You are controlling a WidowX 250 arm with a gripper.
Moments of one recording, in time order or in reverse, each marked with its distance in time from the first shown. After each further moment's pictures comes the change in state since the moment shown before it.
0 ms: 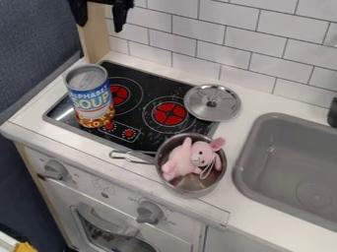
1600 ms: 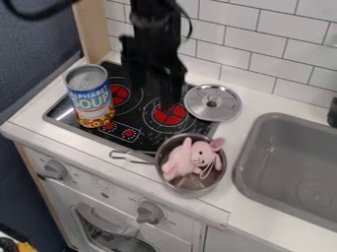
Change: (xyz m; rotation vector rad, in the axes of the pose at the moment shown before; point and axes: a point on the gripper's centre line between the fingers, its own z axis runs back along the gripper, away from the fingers) arm -0.130 -0.110 -0.003 -0.140 -0.007 -0.605
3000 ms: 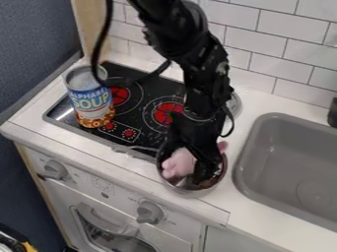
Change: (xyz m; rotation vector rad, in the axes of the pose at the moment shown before) arm 0.007 -0.057 -0.099 0.003 0.102 -0.208
